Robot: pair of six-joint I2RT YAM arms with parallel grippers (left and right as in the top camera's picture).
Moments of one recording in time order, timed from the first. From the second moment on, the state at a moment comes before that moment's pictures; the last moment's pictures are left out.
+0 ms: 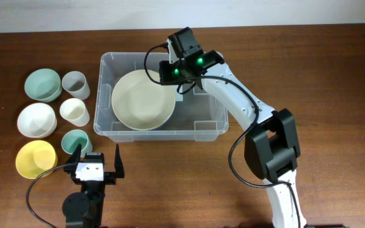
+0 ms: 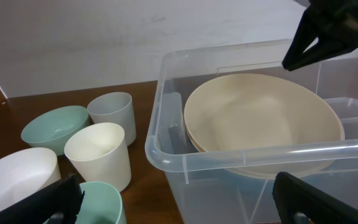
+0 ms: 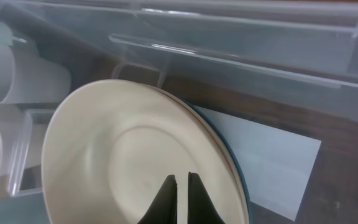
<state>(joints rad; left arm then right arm) 0.03 0.05 0.01 -0.08 0.02 0.11 0.51 2.27 2.01 -0.68 -0.29 0.42</state>
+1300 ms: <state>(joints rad) 0.03 0.05 0.01 -0.08 0.02 0.11 0.48 2.34 2.01 -0.62 -0.32 0.41</state>
